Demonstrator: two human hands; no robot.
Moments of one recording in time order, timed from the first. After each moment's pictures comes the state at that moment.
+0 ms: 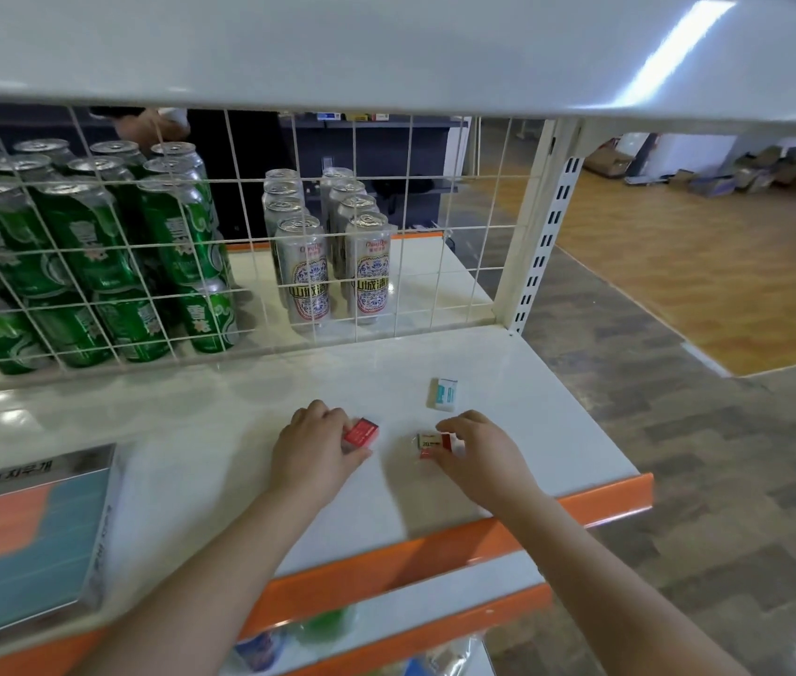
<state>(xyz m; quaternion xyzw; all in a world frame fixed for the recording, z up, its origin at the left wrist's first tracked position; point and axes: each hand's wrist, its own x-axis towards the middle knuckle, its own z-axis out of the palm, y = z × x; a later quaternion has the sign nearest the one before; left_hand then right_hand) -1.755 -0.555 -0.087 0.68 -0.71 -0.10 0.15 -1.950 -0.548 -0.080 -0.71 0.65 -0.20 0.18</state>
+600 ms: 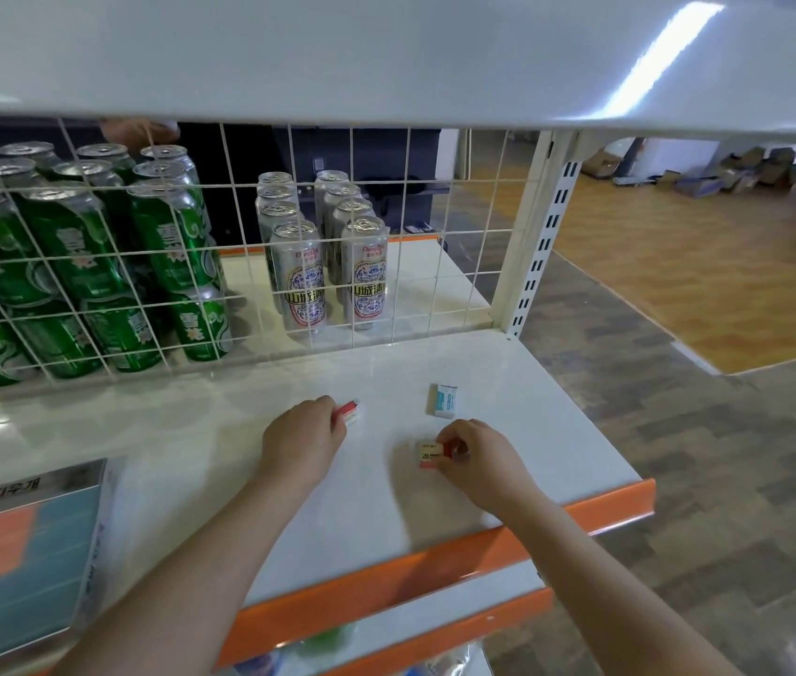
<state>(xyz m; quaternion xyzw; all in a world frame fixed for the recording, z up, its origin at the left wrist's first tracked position) -1.743 -0.586 -0.087 0.71 -0.69 -0.06 0.16 -1.949 -0.555 -0.080 -0.68 0.66 -0.21 0.23</state>
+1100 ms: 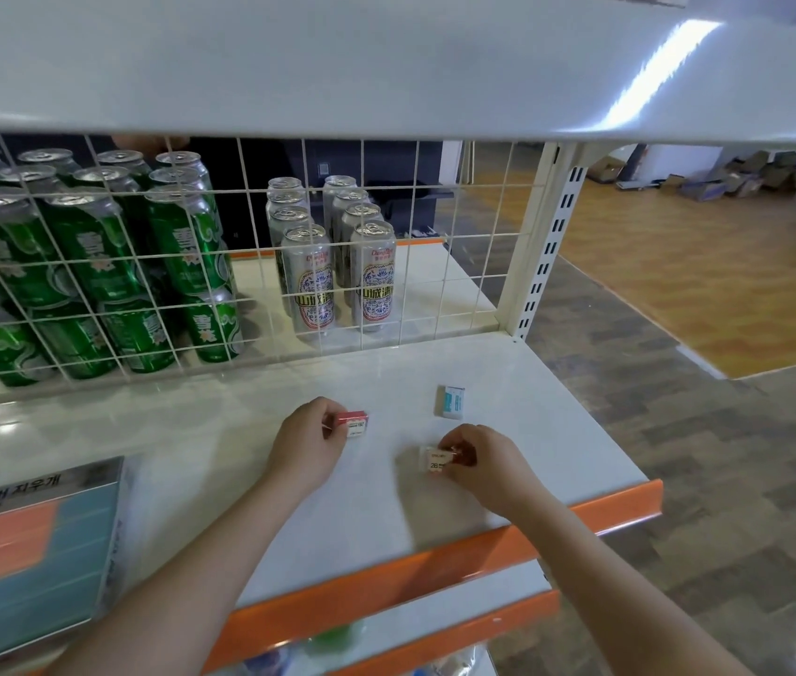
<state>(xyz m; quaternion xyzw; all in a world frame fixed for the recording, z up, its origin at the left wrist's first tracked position) -1.733 -0.577 -0.090 0.66 -0.63 -0.24 0.34 -1.948 -0.552 -0.079 -0.70 0.64 -0.20 0.24</state>
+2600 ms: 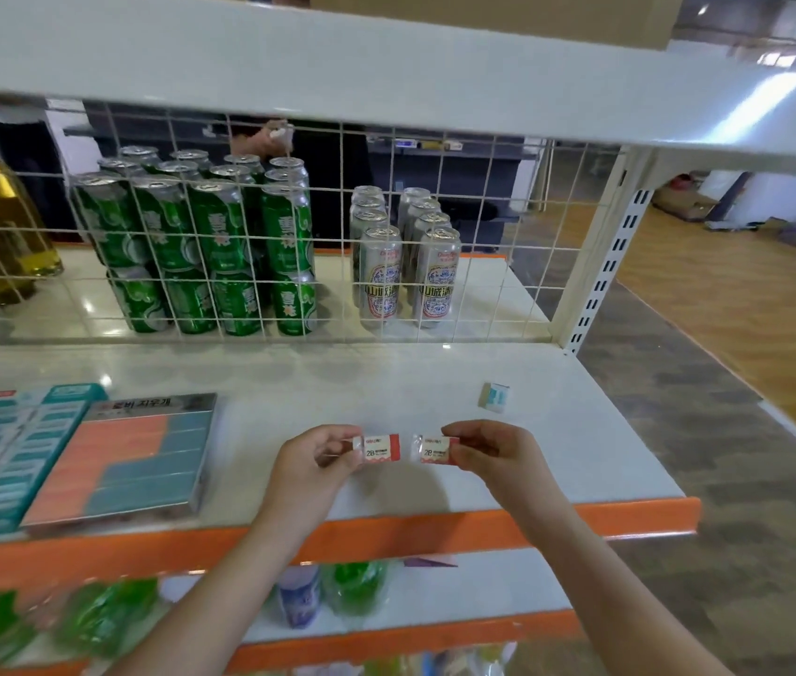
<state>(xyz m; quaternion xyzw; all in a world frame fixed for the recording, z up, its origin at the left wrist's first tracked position) -1.720 -0.460 -0.071 0.59 -0.46 -0.38 0.54 -1.916 -0.491 -0.041 -0.59 0.51 -0.39 0.49</state>
